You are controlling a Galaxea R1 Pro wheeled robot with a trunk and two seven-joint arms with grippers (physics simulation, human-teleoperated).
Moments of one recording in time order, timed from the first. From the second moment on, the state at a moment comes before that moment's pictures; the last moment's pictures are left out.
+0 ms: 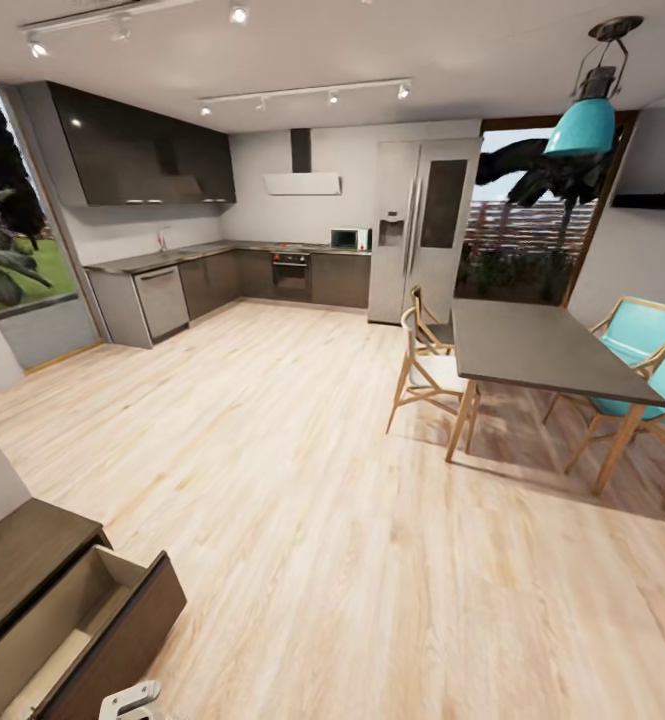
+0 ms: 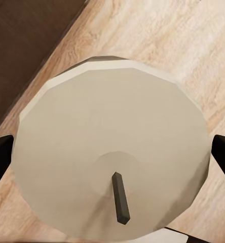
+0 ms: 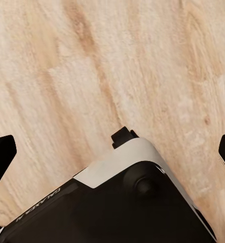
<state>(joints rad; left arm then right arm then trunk) -0.42 0.16 0.04 -0.12 0.26 0.01 0.01 -0.27 -0.02 0.47 -0.25 -1.03 -0.03 -0.37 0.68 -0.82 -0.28</state>
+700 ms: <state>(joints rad) -0.42 0.16 0.04 -0.12 0.26 0.01 0.01 -0.27 -0.02 0.47 -0.25 -1.03 -0.03 -0.37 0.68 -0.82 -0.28</state>
